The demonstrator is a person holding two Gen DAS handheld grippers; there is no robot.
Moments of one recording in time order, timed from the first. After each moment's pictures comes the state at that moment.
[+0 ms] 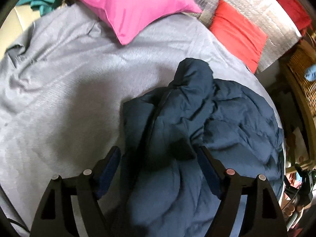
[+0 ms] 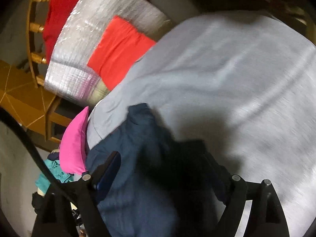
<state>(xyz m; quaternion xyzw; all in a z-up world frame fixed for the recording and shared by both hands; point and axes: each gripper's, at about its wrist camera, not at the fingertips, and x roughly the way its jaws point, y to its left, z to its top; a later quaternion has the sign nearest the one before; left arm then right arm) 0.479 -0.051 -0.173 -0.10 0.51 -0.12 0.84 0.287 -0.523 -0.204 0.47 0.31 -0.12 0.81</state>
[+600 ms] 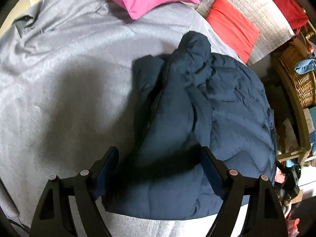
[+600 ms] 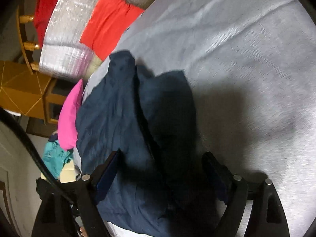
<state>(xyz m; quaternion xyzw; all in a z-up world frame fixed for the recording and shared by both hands) 0.426 -0.018 -0.199 -0.15 0.54 -0.16 0.81 0.281 -0.478 -0.253 0.49 0.38 -0.06 0.78</state>
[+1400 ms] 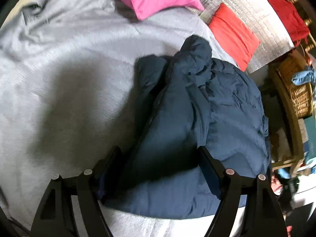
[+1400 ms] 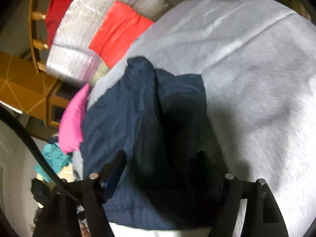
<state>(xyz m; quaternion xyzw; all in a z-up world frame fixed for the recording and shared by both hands) 0.403 -0.008 -0.195 -0.18 0.52 -0.15 0.82 0.259 -0.452 -0.224 0.48 0.33 -0.09 0.81</state>
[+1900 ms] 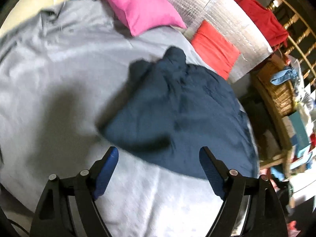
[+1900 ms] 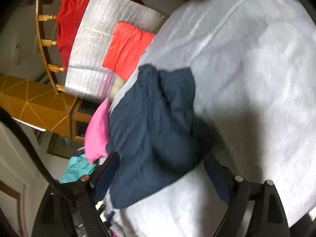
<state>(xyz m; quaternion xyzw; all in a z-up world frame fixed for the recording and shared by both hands) 0.315 0.004 -0.185 -0.23 0.46 -0.19 0.84 0.175 -0.429 -0.222 0.56 0.26 -0.05 0.79</state>
